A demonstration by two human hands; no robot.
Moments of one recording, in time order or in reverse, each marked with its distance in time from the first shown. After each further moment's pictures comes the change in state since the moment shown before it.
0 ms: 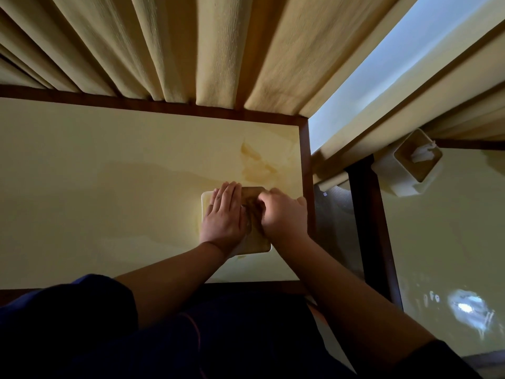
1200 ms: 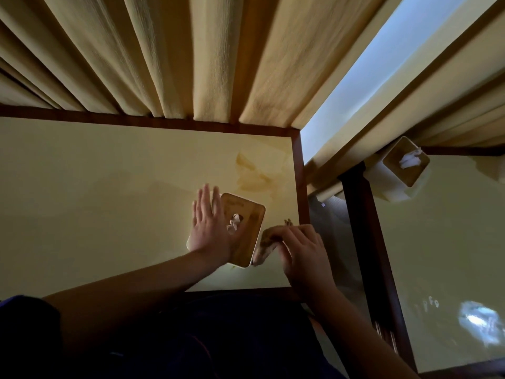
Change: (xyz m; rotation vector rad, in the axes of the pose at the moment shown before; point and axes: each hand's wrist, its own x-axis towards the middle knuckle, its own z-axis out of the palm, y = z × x) left_hand -0.007 0.019 -0.040 0.056 -0.161 -0.236; right_hand -0.083 0.070 0.028 0.140 0.332 -0.290
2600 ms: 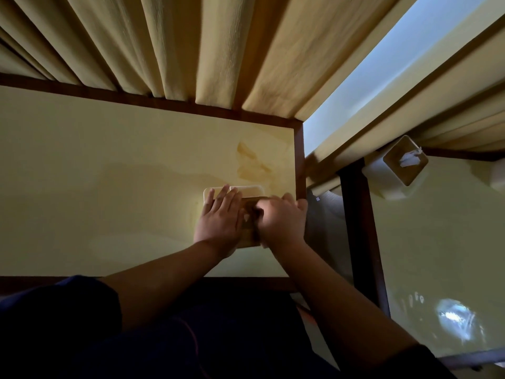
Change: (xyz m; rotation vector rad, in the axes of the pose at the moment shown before) left_hand 0.000 -0.010 0.038 0.126 0.110 0.308; right_hand 0.077 -0.041 0.011 -0.248 -0.231 0.246
